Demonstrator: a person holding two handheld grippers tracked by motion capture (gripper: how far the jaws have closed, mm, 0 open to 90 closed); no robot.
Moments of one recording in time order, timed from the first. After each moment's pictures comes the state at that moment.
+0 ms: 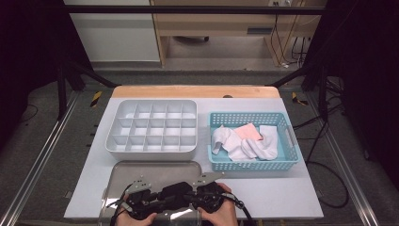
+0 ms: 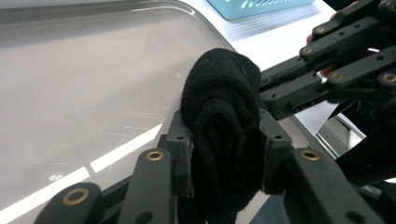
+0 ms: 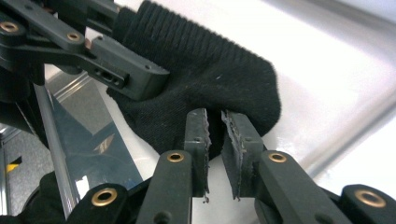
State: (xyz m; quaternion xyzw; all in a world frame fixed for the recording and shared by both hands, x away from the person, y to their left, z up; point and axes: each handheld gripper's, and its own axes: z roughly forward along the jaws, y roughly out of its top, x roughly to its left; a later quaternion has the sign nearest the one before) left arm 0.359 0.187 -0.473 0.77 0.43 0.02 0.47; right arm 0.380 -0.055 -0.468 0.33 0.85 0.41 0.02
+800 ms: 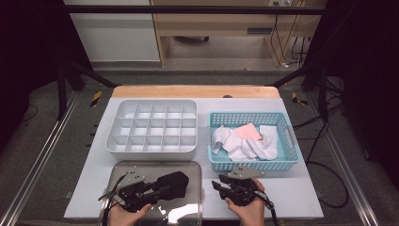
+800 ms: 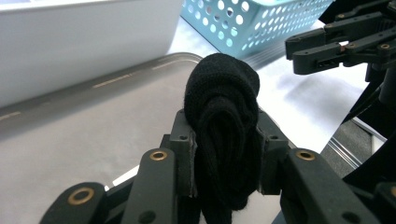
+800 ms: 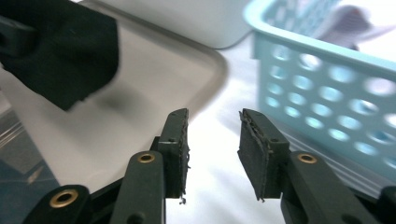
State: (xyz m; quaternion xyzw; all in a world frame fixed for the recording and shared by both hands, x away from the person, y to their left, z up) left arm 0.370 0.200 -0.436 0.78 0.40 0.07 0.48; right arm 0.382 -0.136 -0.452 0.41 0.79 0.44 0.13
